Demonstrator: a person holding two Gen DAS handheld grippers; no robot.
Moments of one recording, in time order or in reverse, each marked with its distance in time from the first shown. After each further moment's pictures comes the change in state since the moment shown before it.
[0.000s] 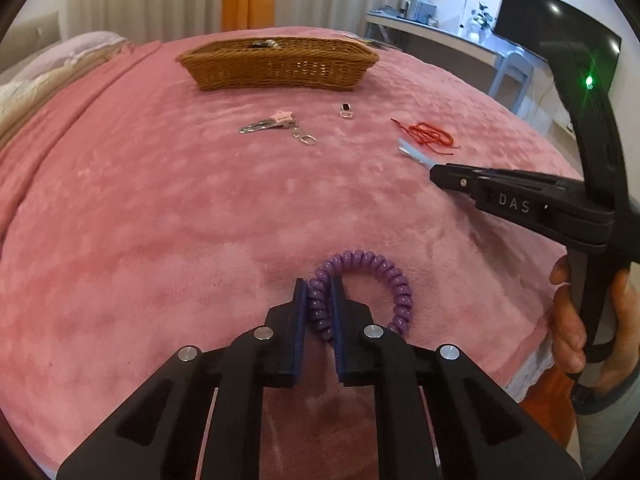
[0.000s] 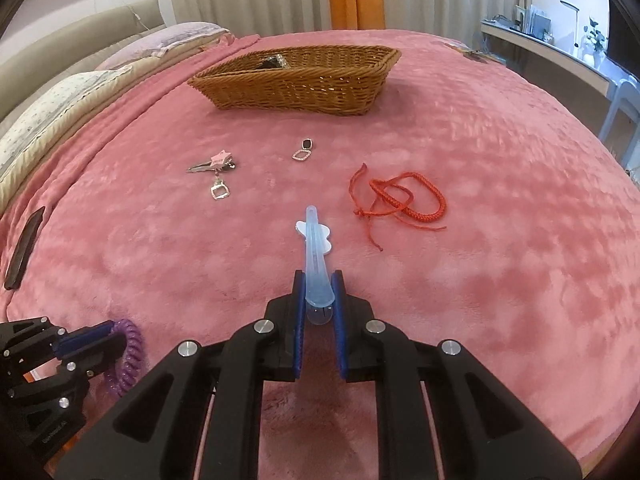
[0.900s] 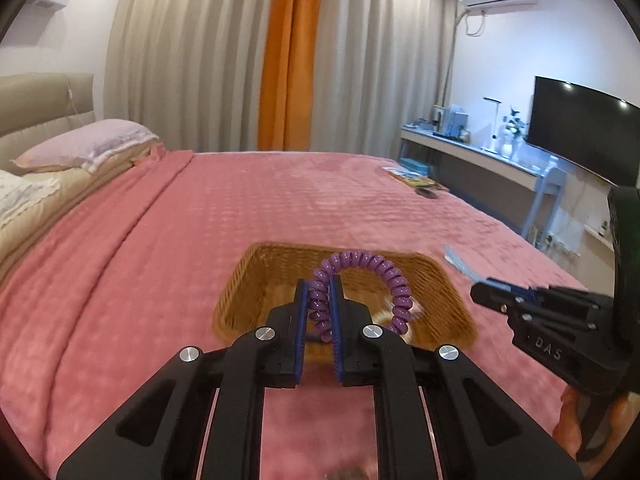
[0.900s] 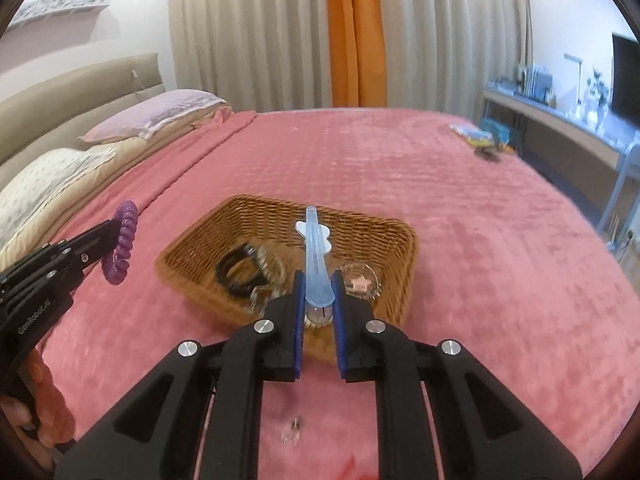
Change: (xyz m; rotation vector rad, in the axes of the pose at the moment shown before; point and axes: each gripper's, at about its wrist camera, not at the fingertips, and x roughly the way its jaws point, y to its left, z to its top) left arm 0.032 0.074 0.251 -0.068 -0.400 0.090; right arm 0.041 -0.004 0.216 -0.005 -0.215 -0.015
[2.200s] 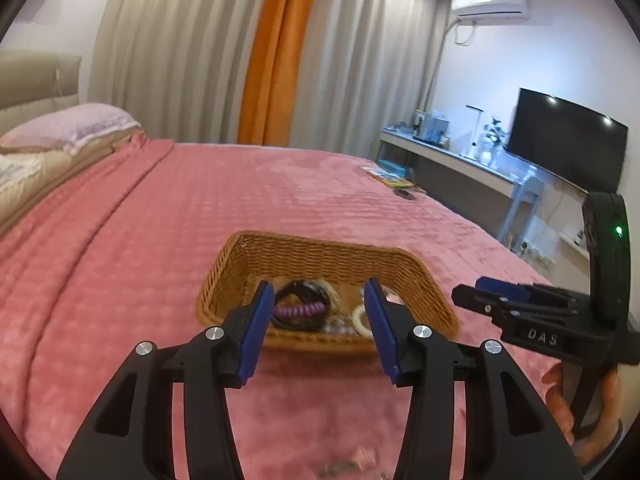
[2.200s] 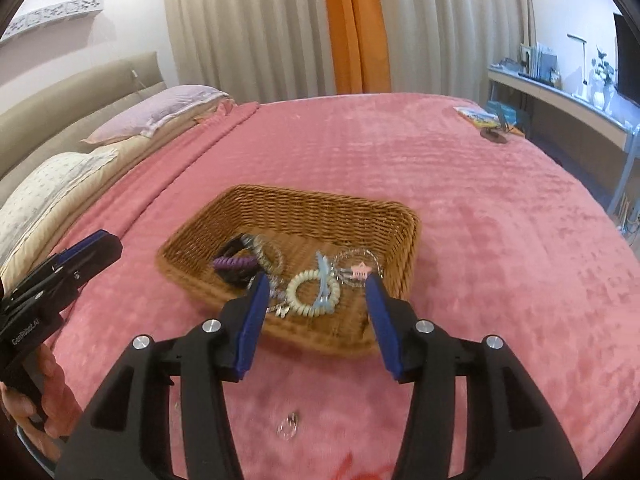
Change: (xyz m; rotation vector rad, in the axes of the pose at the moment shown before) left arm -0.025 0.014 -0.021 -0.027 -0.008 -0.112; right arm -0.014 -0.012 -0.013 0.017 0.032 0.046
